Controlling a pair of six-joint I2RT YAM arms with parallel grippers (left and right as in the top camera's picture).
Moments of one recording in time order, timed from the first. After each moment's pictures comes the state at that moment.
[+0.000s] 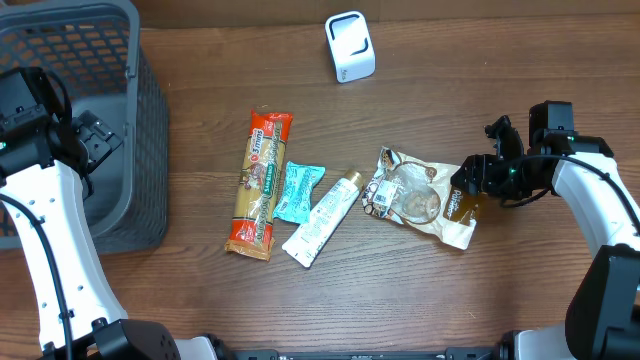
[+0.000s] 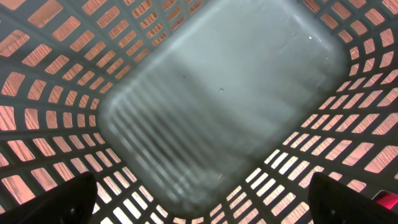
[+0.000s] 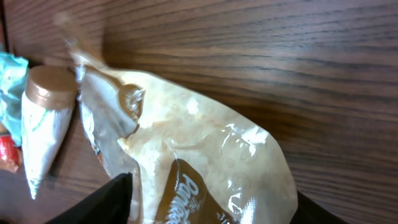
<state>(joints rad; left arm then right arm) 0.44 1.54 1.59 -1.12 -0.25 -0.43 -0.11 1.65 1.09 -0.84 -0.47 -0.06</state>
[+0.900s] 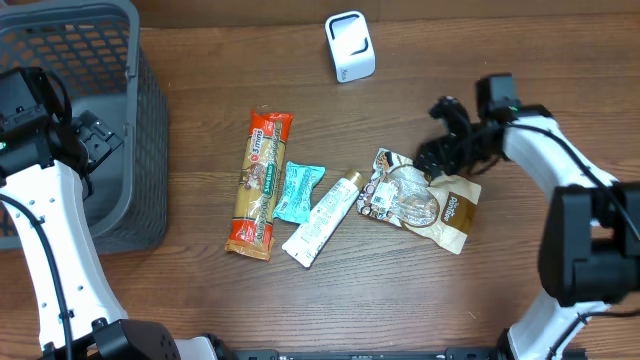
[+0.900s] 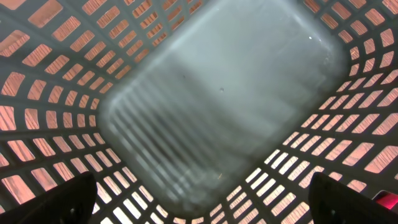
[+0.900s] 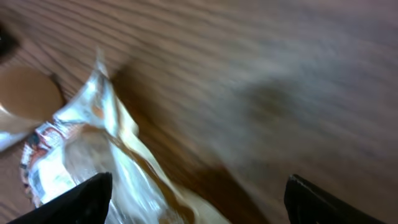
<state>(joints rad) 0.44 1.54 1.59 -1.12 -0.25 -0.43 0.08 1.94 1.33 -0.71 -0.43 -0.38</state>
